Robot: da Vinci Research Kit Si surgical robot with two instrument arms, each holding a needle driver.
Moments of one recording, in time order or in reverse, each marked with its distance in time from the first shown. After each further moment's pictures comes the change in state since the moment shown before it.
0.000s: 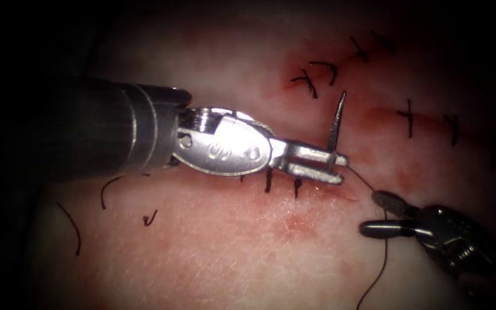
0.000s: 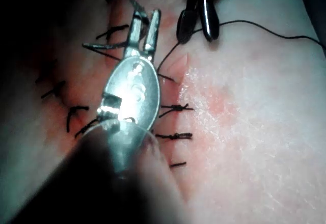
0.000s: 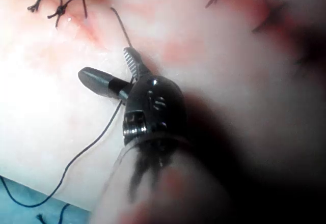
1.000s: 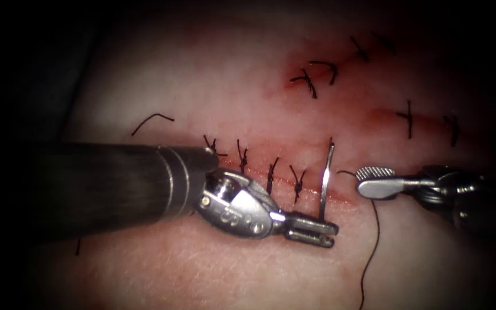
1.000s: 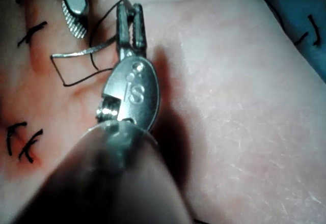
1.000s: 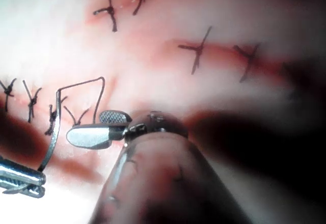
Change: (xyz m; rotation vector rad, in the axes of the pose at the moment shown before) right arm 0.005 -0.003 0.002 0.400 -0.023 0.664; left arm -0.007 0.012 0.003 -0.020 0.009 0.100
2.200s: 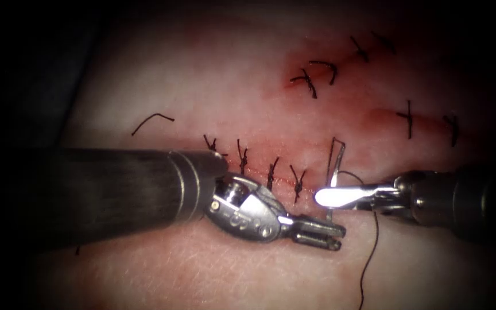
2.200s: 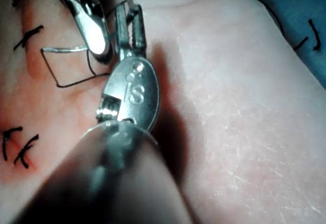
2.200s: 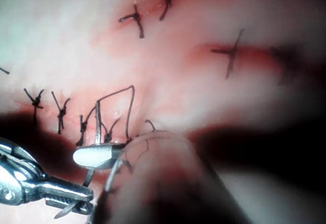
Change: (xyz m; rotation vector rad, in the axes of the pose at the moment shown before) right arm -0.001 0.000 0.004 0.012 0.014 0.011; left arm 0.000 0.000 0.001 0.000 0.012 -0.013
